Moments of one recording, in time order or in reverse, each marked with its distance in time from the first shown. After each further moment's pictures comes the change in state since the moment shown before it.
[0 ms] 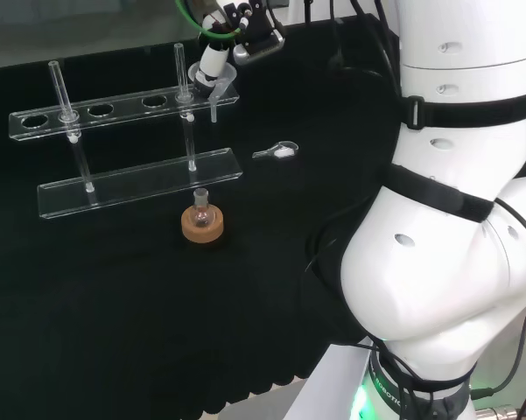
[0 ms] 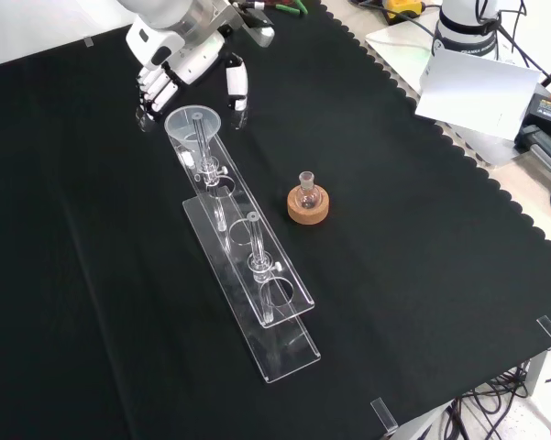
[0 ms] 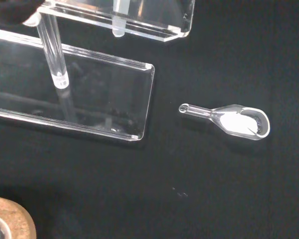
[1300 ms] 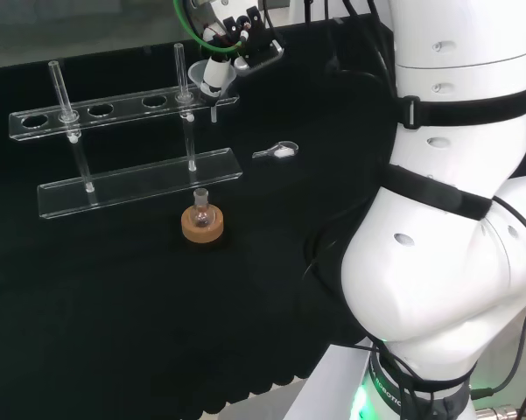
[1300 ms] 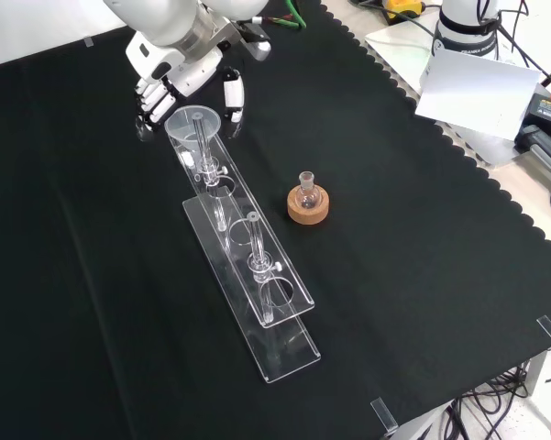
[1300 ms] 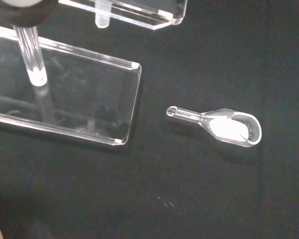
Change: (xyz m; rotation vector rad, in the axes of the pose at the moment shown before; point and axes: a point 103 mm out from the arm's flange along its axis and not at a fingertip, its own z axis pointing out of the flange) arm -0.002 0.017 0.014 -0.020 -0.043 0.022
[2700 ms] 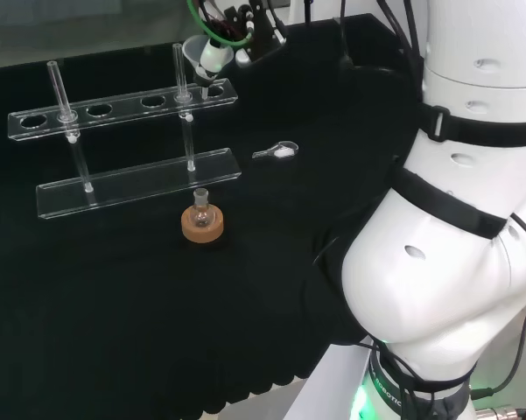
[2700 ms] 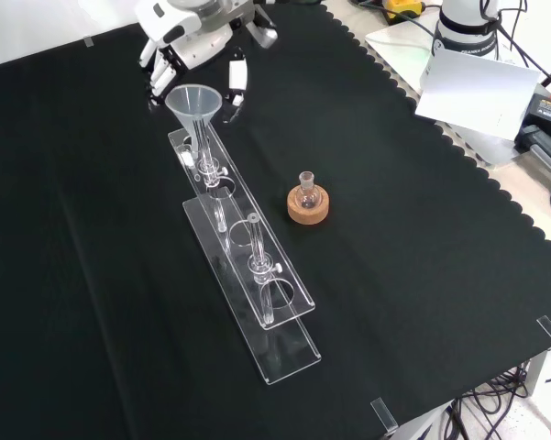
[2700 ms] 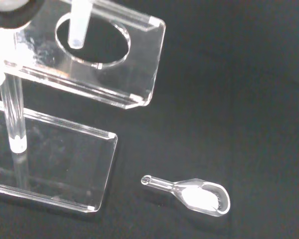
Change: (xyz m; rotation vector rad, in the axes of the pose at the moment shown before) arm -0.004 -0.024 -0.032 -0.228 -0.054 0.038
